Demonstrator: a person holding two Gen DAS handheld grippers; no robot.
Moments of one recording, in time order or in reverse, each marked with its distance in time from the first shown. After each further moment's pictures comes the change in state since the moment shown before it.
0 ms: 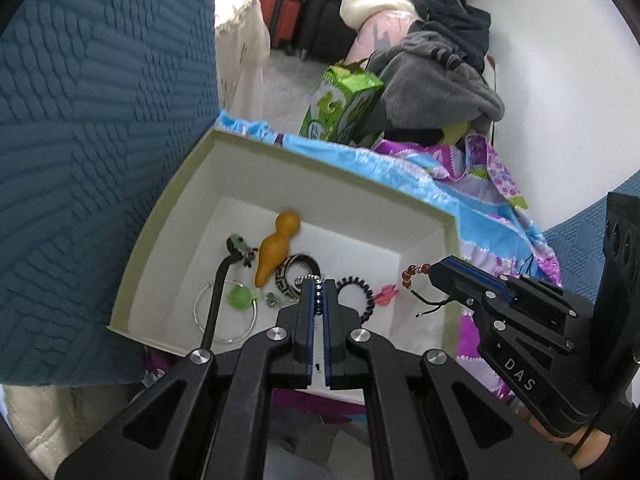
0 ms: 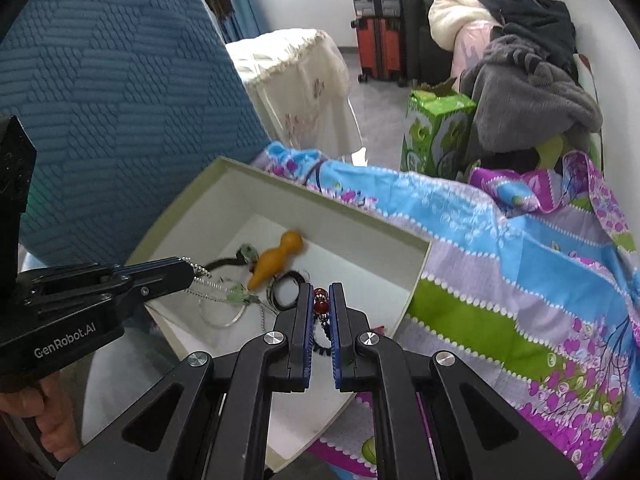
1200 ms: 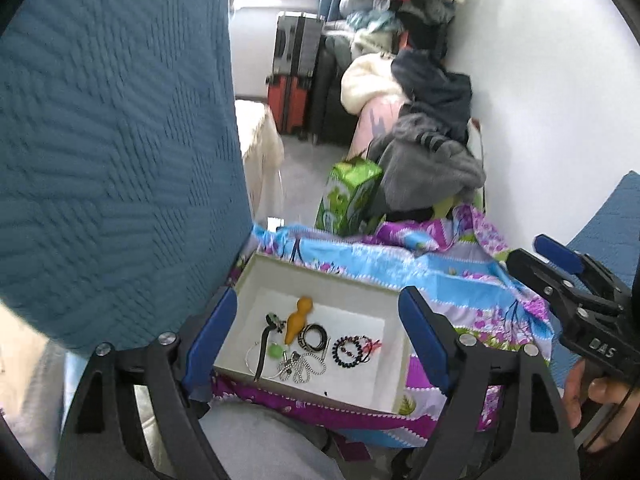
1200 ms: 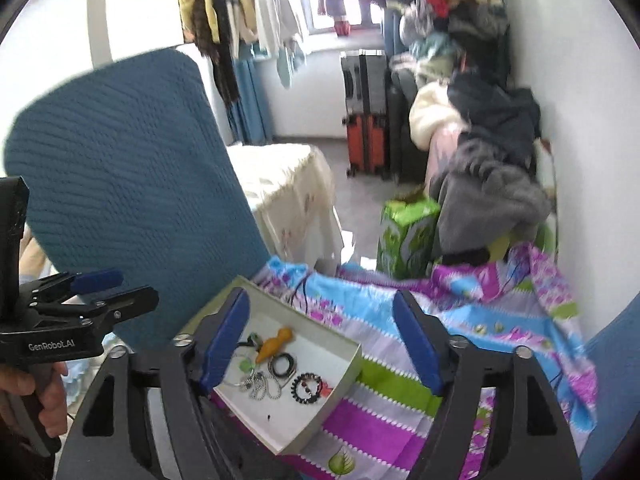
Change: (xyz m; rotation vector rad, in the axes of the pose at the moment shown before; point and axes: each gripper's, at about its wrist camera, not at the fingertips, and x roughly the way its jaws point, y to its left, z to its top) left arm -0.158 -0.042 0.019 0.080 -0.297 0.108; right arm -0.169 -0.002 0.042 -0.033 -0.336 -0.047
